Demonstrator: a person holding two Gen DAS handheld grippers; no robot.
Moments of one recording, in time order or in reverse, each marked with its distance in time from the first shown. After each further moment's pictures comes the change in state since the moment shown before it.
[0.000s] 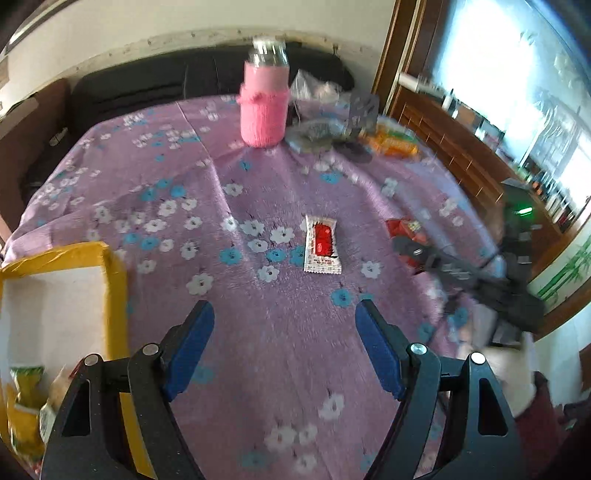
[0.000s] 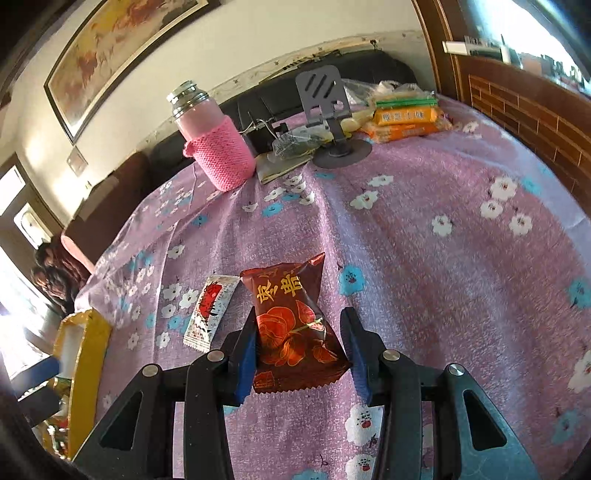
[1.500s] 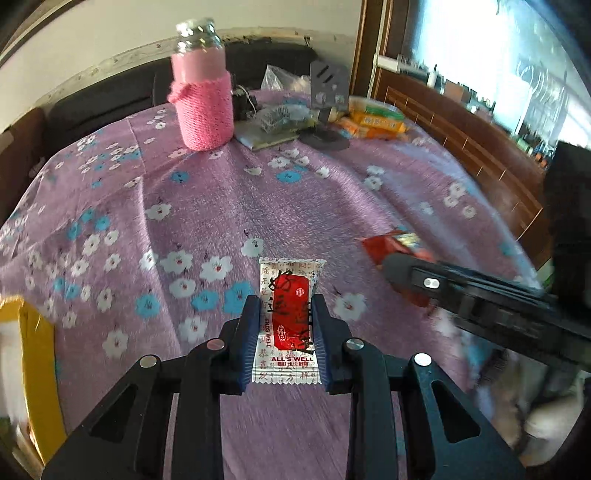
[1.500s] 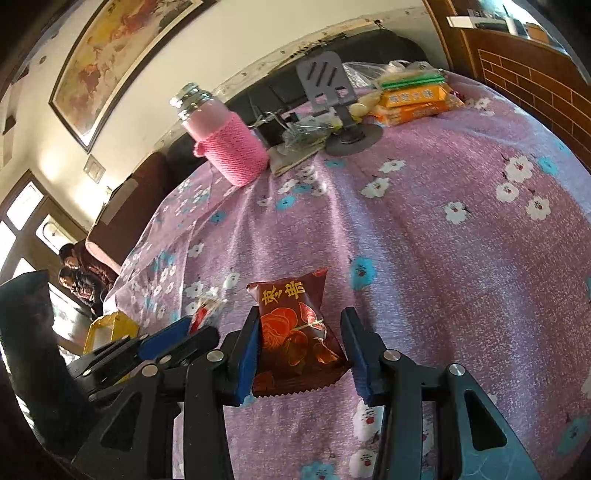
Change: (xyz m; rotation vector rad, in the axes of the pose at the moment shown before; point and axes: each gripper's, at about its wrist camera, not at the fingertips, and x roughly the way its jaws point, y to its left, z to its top) left arm 0.058 -0.051 0.017 0.091 -0.057 -0.017; right arm -0.002 -0.006 0.002 0.032 0.045 0.090
